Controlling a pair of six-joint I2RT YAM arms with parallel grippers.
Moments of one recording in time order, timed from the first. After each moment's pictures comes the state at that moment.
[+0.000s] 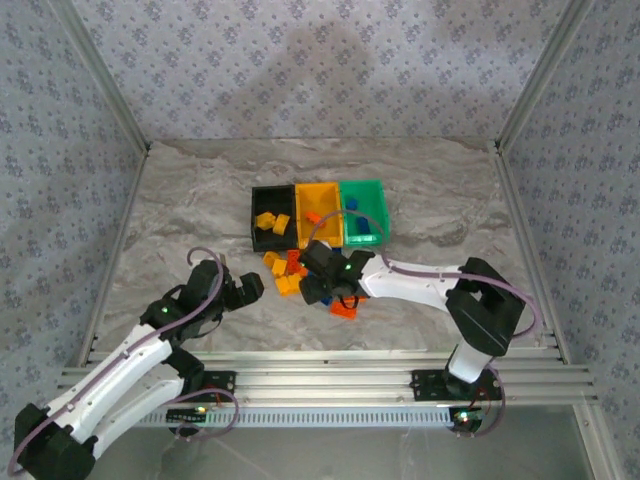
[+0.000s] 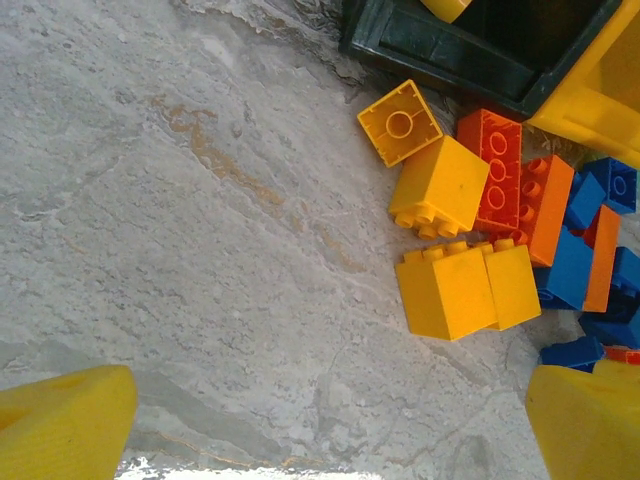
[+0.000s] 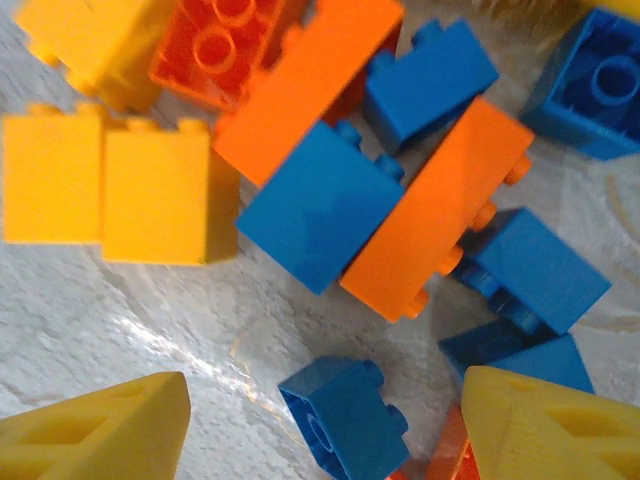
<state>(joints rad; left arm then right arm) -0.60 0.69 0.47 -0.62 -0.12 -0.85 1.00 1.68 1.07 -0.53 0.17 0.51</state>
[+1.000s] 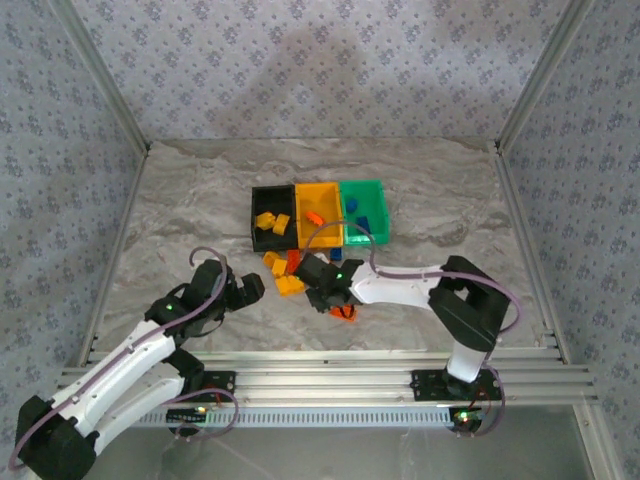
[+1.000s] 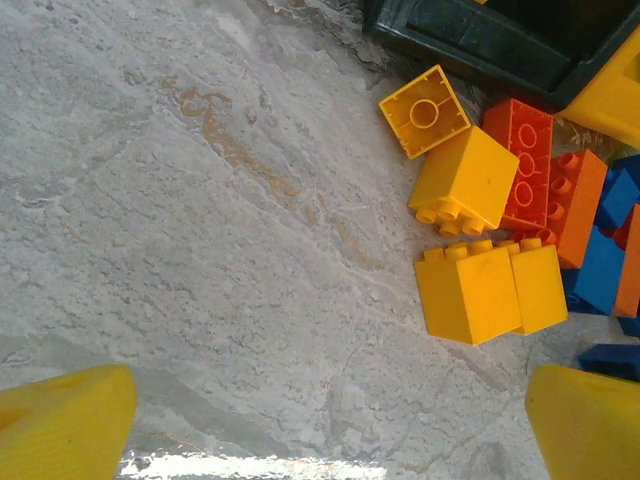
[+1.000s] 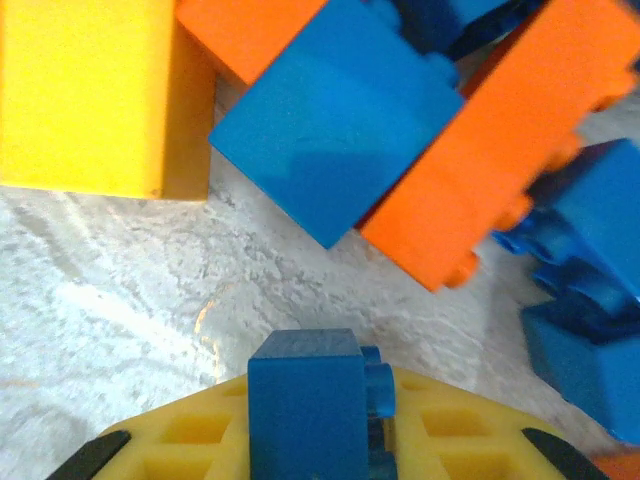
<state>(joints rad) -0.60 0.73 0.46 -0.61 -0.12 -0.87 1.04 1.71 1.04 -0.52 0.21 0.48</state>
